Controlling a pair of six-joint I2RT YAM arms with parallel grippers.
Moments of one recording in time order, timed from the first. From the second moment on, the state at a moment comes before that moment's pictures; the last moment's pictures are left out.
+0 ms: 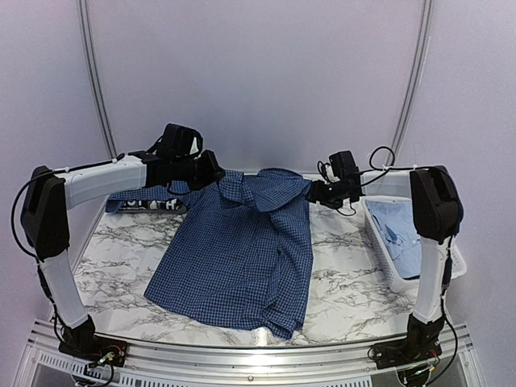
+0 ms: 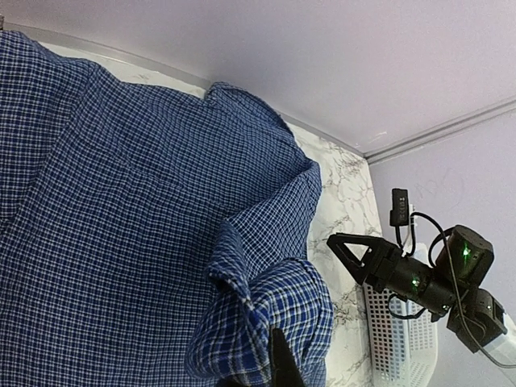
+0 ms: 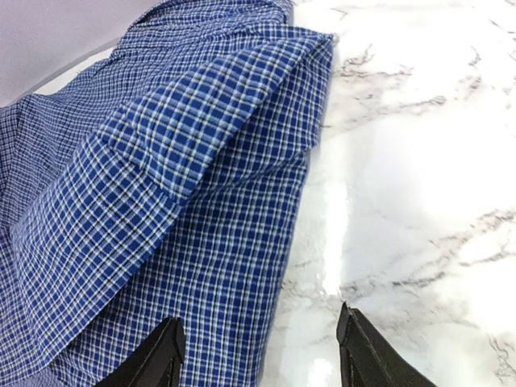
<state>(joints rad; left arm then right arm) -0.57 1.84 1.50 -0.19 0.14 -0.83 0.32 2.05 1.47 -0.23 -0.14 0.42</state>
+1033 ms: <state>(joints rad) -0.49 1.87 1.42 -0.20 0.20 -0.88 0.23 2.43 1.89 -0.13 -0.26 0.54</state>
